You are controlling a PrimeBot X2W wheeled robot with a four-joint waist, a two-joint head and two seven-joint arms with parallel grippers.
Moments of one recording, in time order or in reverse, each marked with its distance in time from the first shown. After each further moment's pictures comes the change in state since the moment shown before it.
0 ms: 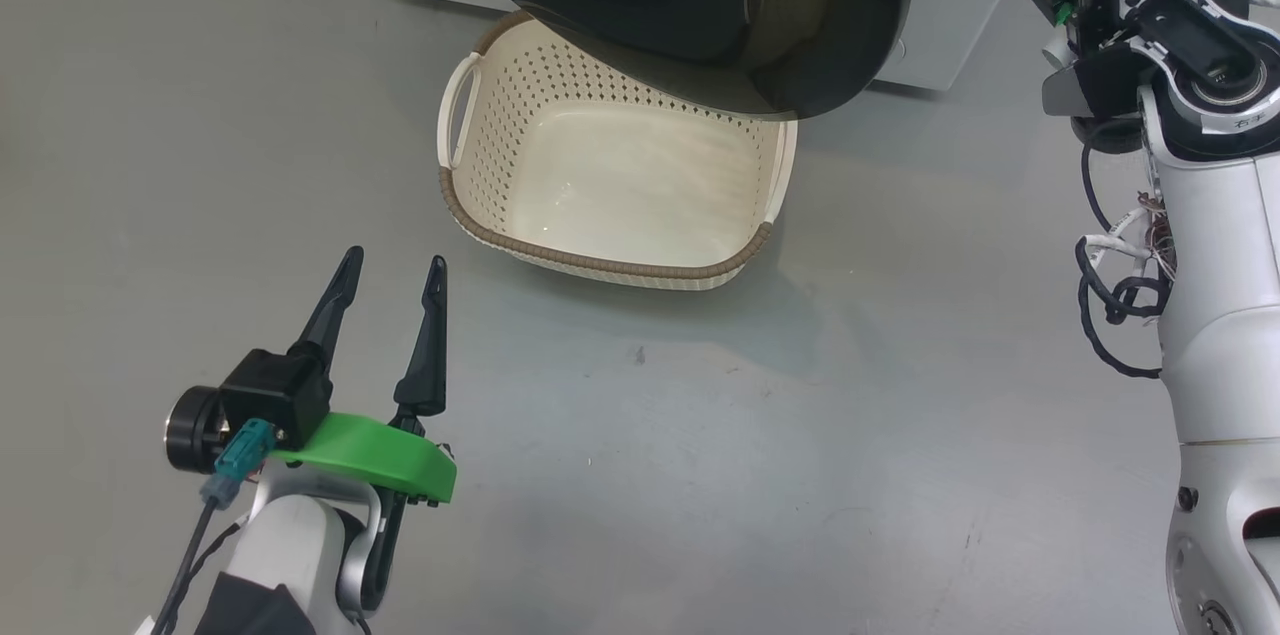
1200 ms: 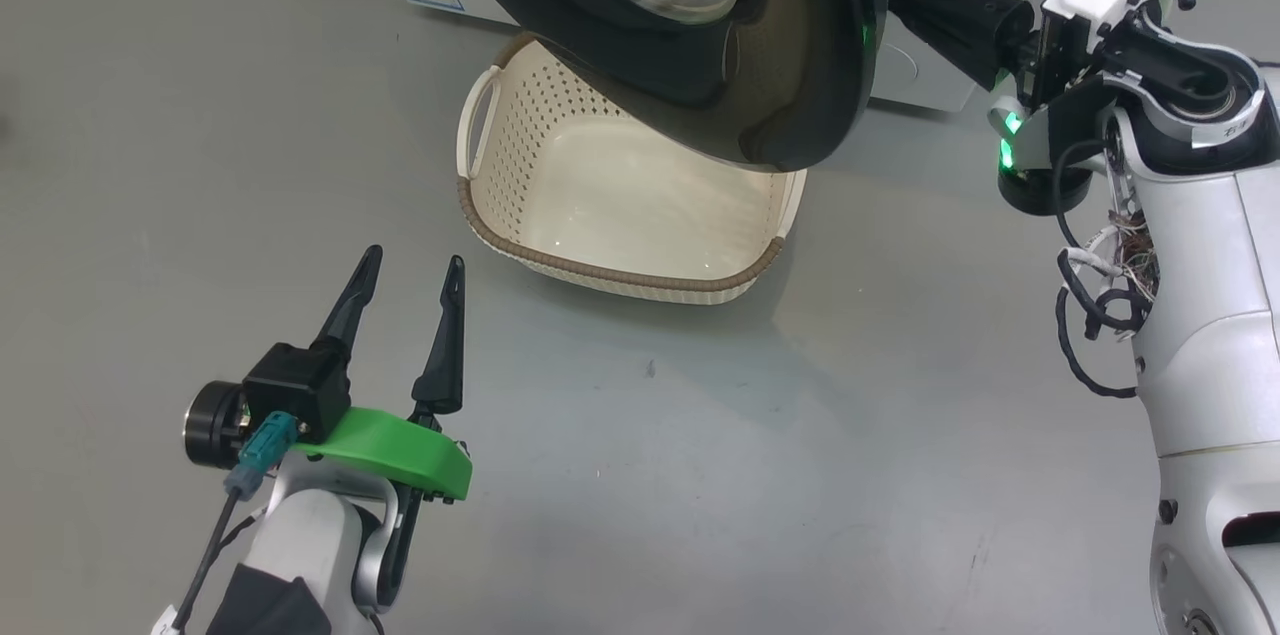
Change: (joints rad) left arm -0.021 -0.002 -0.040 0.024 -0.007 0.023 0.000; right arm -0.003 0.026 0.004 0.074 0.170 -0.064 0.232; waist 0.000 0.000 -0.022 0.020
